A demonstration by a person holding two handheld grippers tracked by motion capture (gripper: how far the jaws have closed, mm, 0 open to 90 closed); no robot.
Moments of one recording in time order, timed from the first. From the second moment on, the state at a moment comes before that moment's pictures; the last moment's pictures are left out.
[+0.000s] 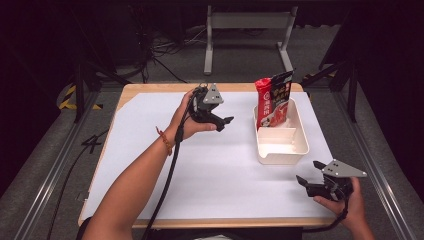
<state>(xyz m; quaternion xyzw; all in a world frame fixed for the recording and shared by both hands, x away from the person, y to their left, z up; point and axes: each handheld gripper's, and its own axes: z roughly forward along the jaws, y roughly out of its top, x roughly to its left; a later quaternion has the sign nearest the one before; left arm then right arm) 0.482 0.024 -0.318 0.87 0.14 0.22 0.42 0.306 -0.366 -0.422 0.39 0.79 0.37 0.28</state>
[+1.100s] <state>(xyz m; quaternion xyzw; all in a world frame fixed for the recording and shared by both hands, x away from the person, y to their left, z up) 0.431 0.110 -0.345 0.87 0.15 0.26 0.39 0.307 -0.361 -0.423 0.38 0.80 0.36 0.28</state>
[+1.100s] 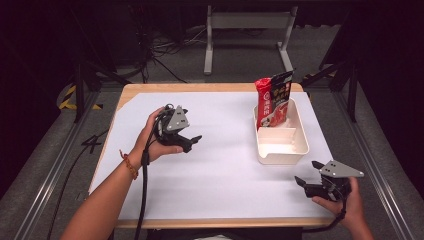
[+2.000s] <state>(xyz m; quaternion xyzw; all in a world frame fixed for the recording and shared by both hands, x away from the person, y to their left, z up) 0.398 0.190 -0.393 0.88 0.20 0.25 0.35 0.305 -0.360 -0.423 0.38 0.80 0.37 0.28</state>
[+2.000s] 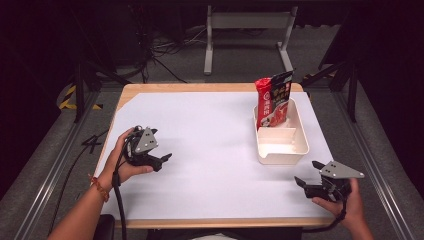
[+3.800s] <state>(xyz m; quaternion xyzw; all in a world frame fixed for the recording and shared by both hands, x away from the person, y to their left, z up) 0.343 0.267 -0.451 0.82 0.31 0.19 0.44 0.306 -0.360 -0.424 0.38 0.79 0.38 0.30</state>
